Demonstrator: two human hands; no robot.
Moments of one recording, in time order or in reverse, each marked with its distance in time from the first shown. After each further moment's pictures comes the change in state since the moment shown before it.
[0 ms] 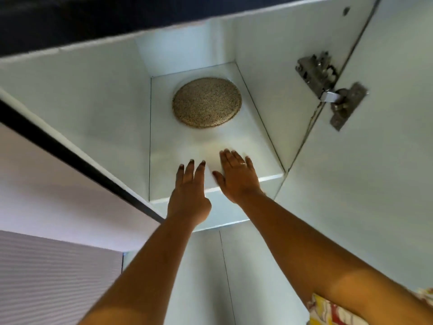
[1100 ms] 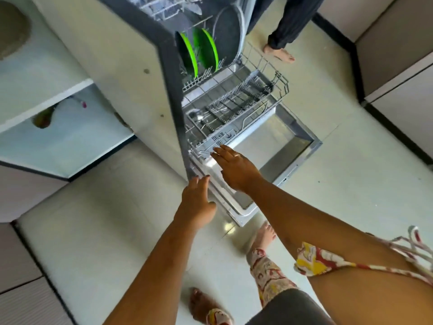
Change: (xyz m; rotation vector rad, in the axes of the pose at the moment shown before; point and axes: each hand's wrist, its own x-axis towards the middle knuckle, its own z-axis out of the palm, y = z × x) left_hand -0.375 0.231 0.127 -0.129 -0.671 0.339; right_hand -0.502 0.185 -0.055 0.017 -0.136 0.285
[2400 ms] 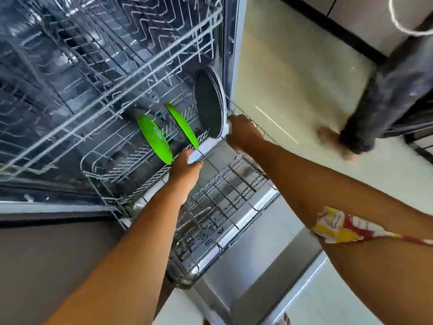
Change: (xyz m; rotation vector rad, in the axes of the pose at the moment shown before) left_hand 0.419 0.173 -0.141 -0.475 0.261 -0.217; right_hand 0.357 0.301 -0.129 0.393 0.026 0.431
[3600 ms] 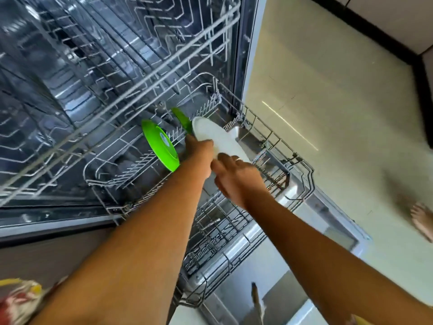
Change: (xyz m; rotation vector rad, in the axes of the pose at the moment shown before) left_hand 0.061 0.050 0.021 -0.281 0.228 -0.193; right_hand -0.074 -0.020 0.037 -0.254 0.207 -0.566
